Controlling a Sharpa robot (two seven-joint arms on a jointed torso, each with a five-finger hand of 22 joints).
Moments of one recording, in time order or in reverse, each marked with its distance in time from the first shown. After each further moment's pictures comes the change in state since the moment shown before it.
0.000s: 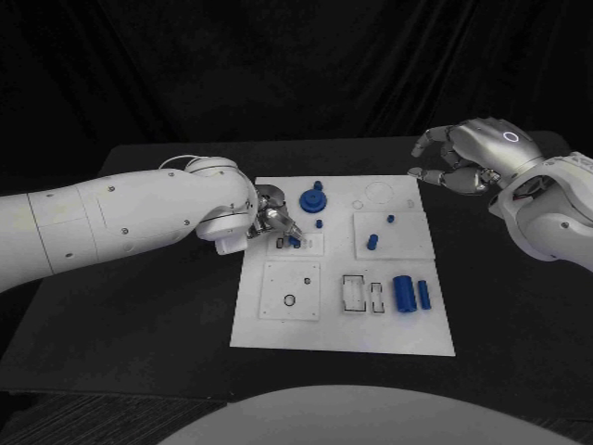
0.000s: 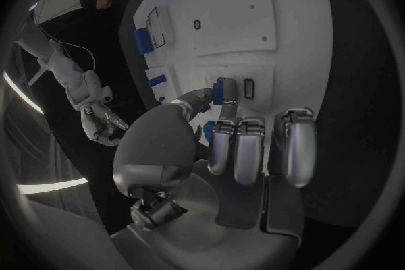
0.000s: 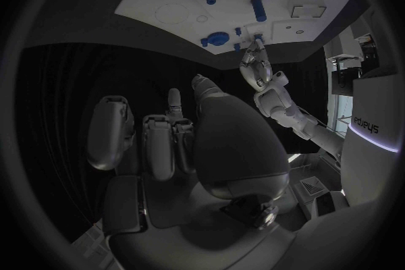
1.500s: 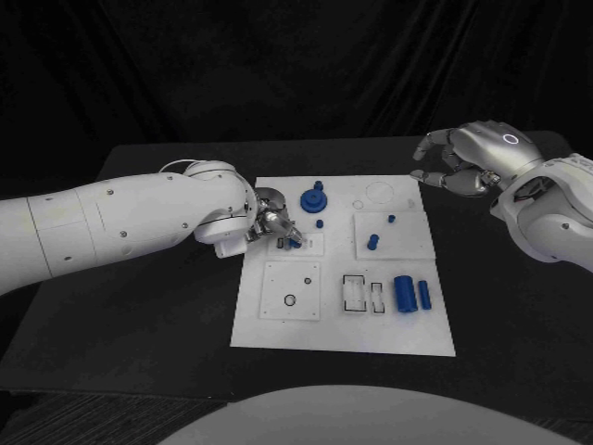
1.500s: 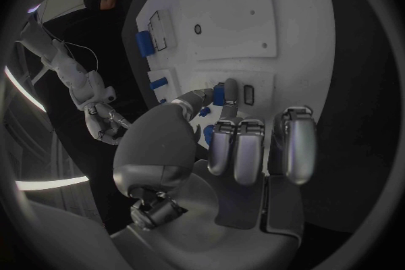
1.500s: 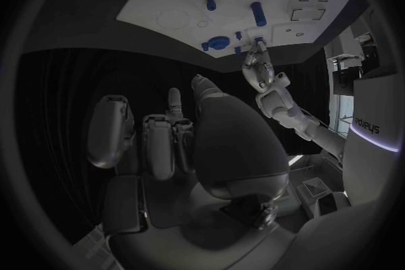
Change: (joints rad) left arm -0.010 -0.009 -0.001 0.003 0.005 0.003 0.029; left_hand 0.004 0.004 0.004 0.004 0.048 -0.006 0.006 -0.008 0.014 0.000 0.000 0.000 0.000 0.000 0.000 0.000 0.000 0.000 -0.011 0.004 -0.014 0.000; right arm -0.004 -0.001 0.000 -0.003 0.001 0.021 -0.010; right_hand 0.004 0.004 0.000 0.000 0.000 0.007 -0.001 0.000 -0.001 0.000 0.000 0.000 0.000 0.000 0.000 -0.006 0.000 0.000 -0.004 -0.004 -0.009 0.000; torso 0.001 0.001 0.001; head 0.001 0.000
